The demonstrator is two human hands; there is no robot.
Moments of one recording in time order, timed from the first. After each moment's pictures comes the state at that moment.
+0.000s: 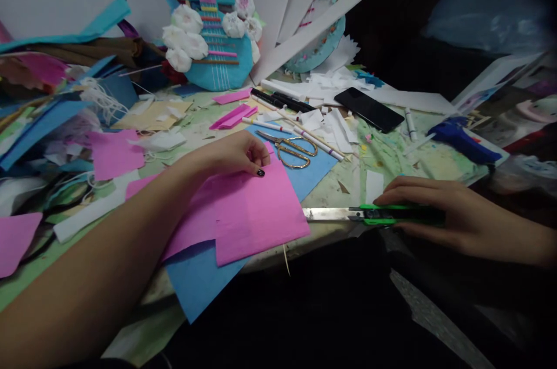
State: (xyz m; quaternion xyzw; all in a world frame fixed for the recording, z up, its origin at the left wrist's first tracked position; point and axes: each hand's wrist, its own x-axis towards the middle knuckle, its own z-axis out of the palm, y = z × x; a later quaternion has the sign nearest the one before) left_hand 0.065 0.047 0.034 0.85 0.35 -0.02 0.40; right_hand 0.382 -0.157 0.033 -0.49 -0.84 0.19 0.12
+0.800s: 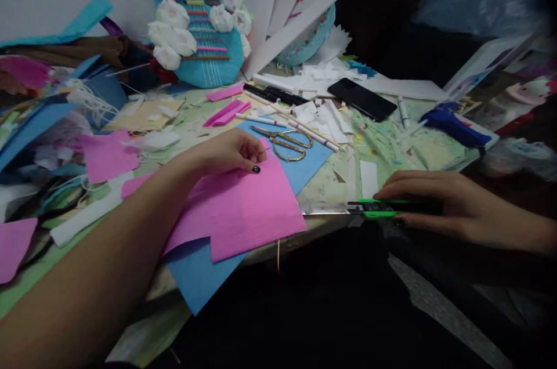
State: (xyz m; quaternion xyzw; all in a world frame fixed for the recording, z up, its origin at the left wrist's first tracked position) left_hand 0.062 0.043 0.032 0.86 0.33 -0.02 0.39; right_hand 0.380 -0.168 0.029 -0.50 -0.83 0.22 0.15
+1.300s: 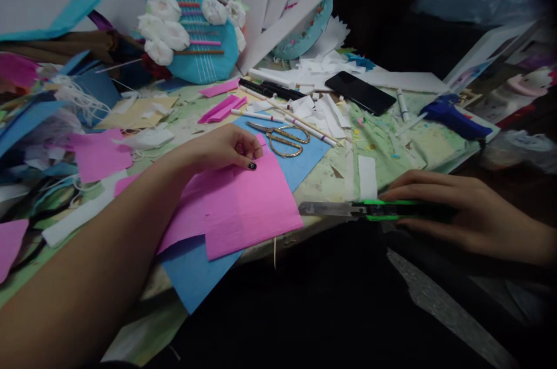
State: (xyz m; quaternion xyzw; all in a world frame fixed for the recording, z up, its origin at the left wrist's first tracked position) left_hand 0.062 0.046 0.031 0.86 0.33 -0.02 0.39; right_hand 0.383 -0.187 0.017 -0.49 -0.84 0.14 0.19
